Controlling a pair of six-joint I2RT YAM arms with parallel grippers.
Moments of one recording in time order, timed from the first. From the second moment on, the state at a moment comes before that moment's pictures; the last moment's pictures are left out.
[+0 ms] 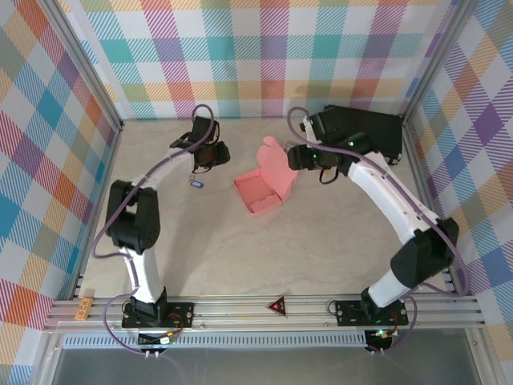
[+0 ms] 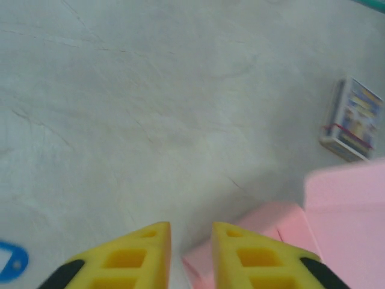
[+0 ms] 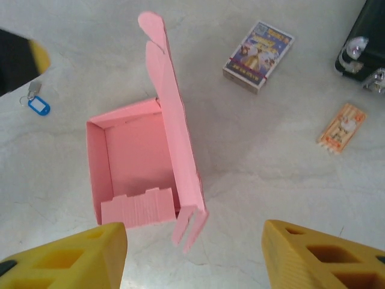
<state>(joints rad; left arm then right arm) -0.31 1.96 1.55 -0.48 0.04 -0.49 0.48 1.53 1.53 -0.88 -0.03 0.26</state>
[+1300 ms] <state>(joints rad) -0.42 1.93 1.16 -0.34 0.37 -0.54 0.48 1.65 0.82 -0.22 -0.12 0.62</state>
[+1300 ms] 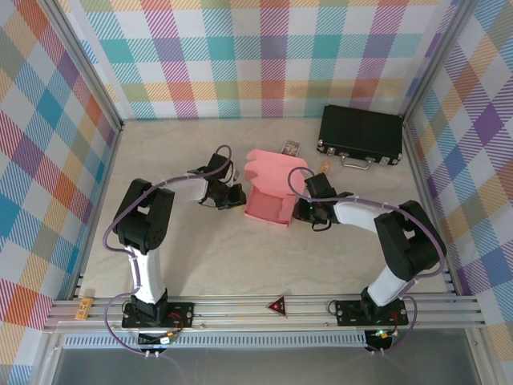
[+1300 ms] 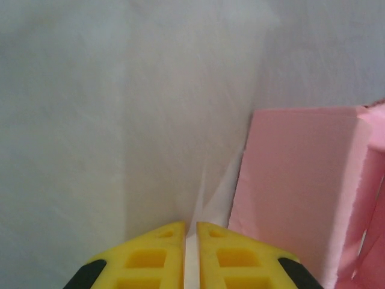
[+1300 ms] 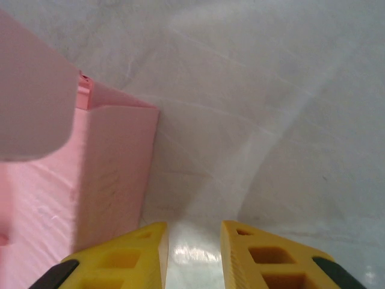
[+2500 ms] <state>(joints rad) -0.49 1.70 0.82 -0.11 0.26 -0.76 0.47 1.63 1.03 -0.36 -0.19 0.47</state>
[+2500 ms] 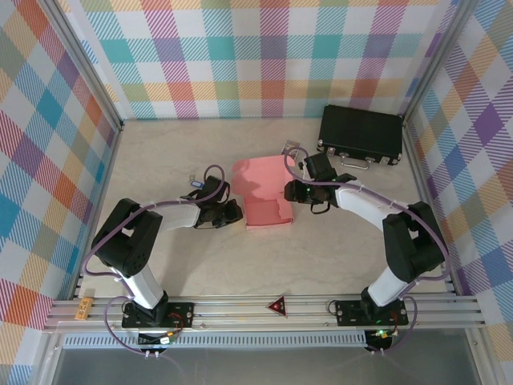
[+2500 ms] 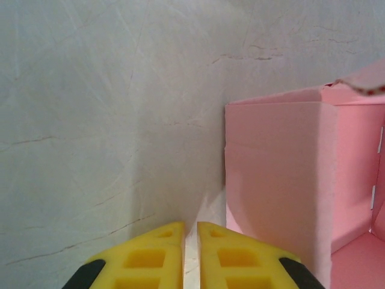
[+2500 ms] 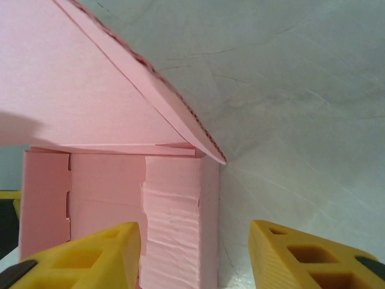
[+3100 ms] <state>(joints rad) -0.49 1.70 0.82 -0.11 0.26 -0.76 0.47 1.75 1.03 -0.33 -0.21 0.49</state>
